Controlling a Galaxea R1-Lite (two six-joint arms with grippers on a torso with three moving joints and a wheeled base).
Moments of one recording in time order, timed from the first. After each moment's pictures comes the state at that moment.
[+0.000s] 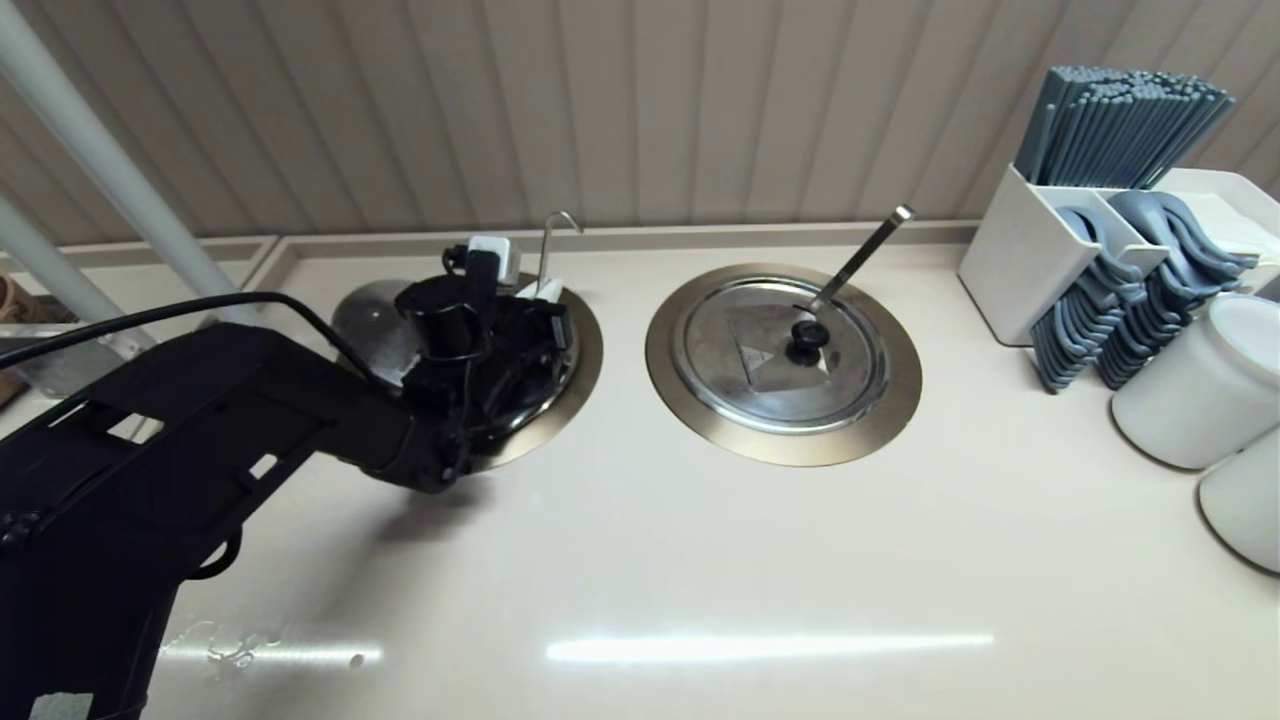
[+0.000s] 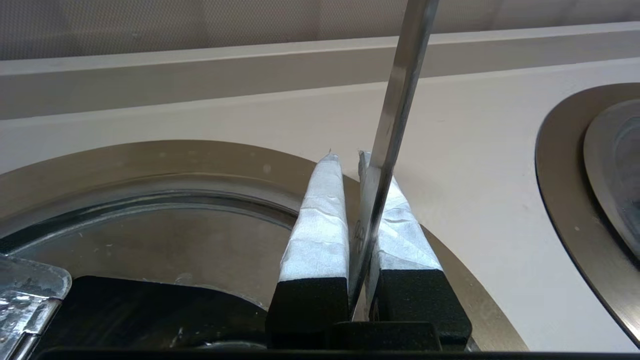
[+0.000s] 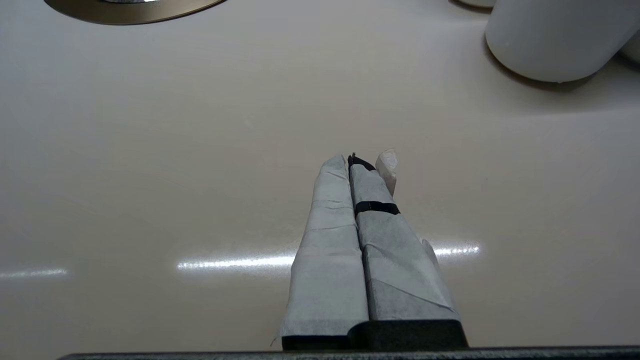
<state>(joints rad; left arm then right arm) -0.35 2.29 -1.39 -1.12 0.05 0.01 0.00 0.00 -0.02 0.05 -0.01 0.02</state>
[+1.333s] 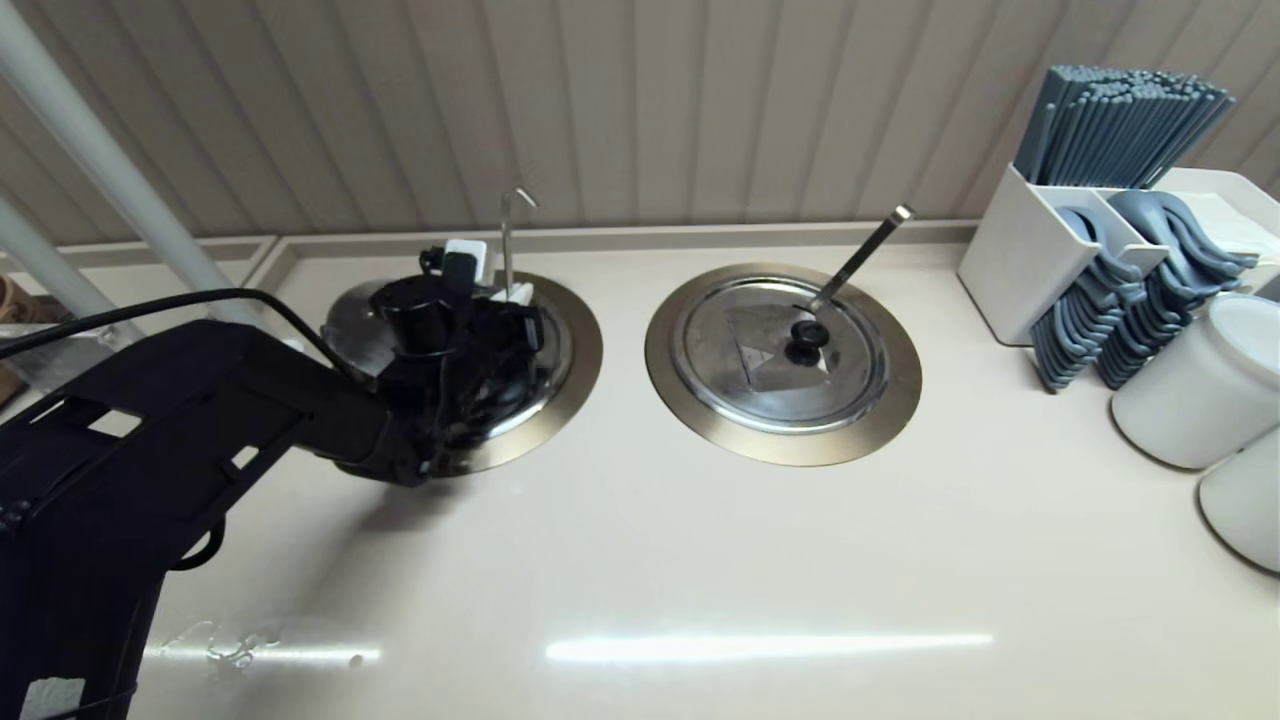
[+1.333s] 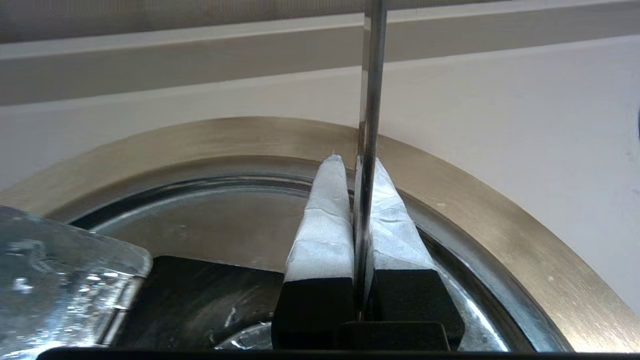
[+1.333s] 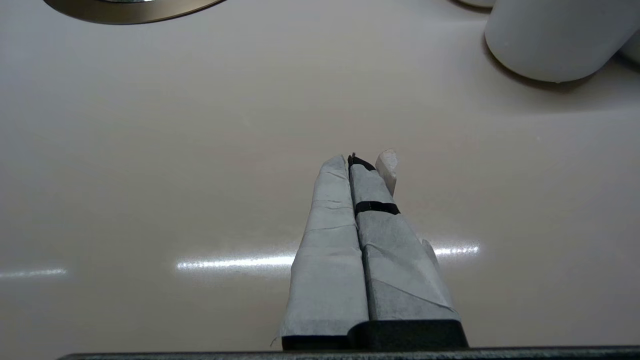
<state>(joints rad) -0.28 2.29 -1.40 -1.09 0.06 0.05 0.00 0.00 -0.02 0.05 -0.01 0.02</state>
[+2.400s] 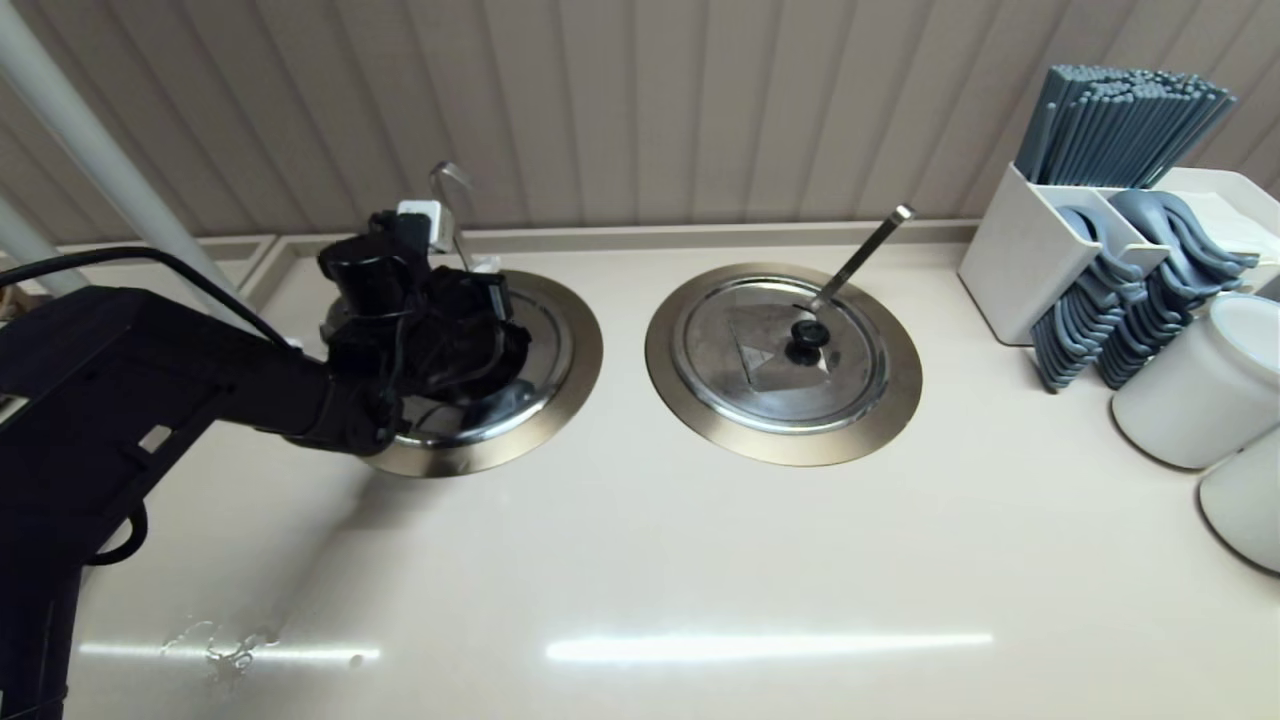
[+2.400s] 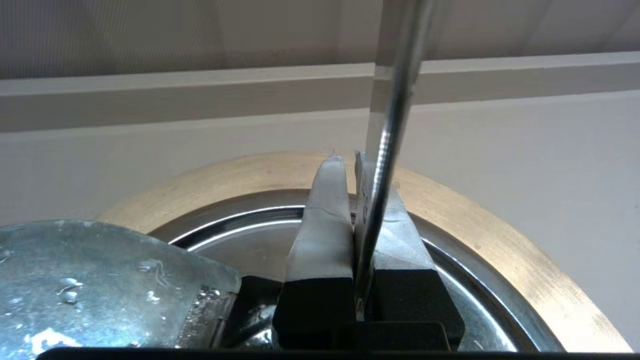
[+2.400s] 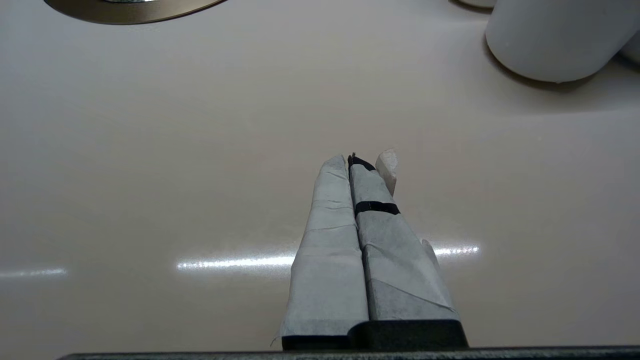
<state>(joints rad) -0.24 2.18 -1.40 -0.96 0.05 -0.01 0.00 0.00 -0.02 0.06 -0.01 0.02</state>
